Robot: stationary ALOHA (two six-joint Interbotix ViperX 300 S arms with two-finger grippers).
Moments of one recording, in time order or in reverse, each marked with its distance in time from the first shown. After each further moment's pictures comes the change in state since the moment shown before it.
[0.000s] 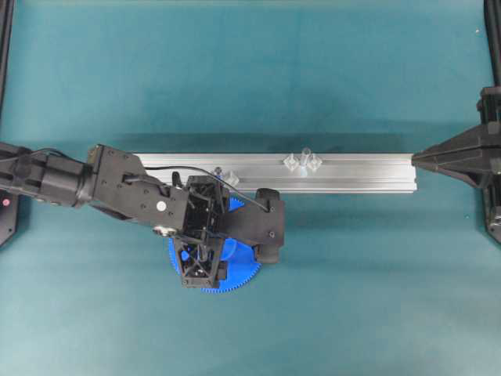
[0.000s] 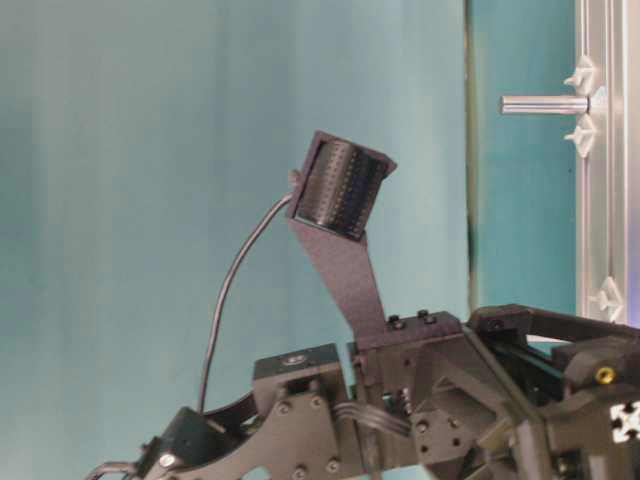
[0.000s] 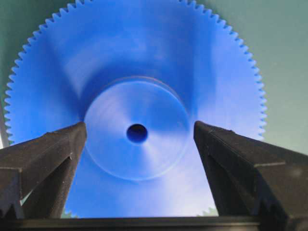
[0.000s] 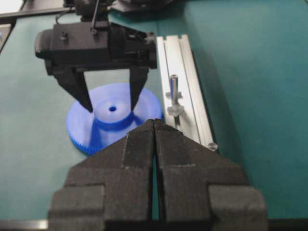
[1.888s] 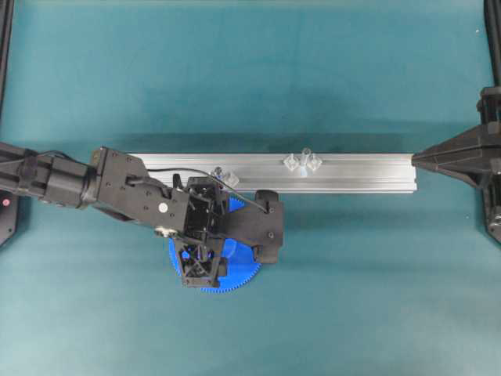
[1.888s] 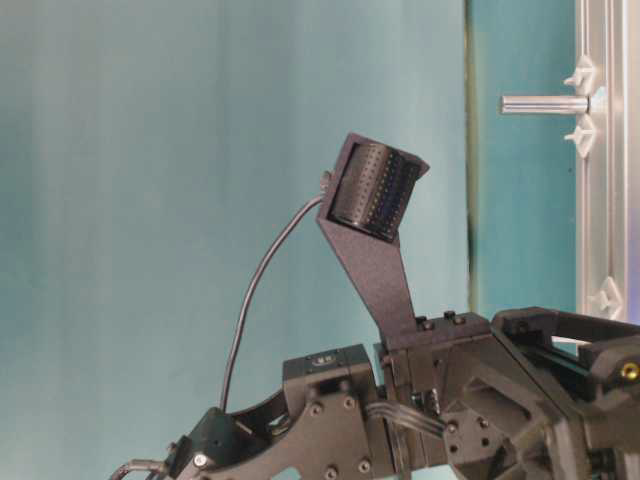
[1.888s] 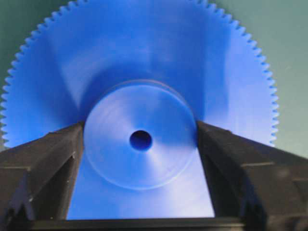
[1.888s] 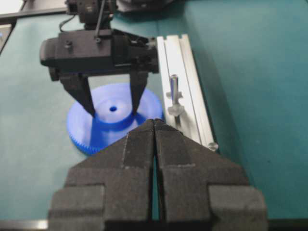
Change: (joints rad) left arm 0.002 0.017 0.015 0.002 -0.032 -0.002; right arm 0.000 -0.002 0.000 0.003 0.000 0.000
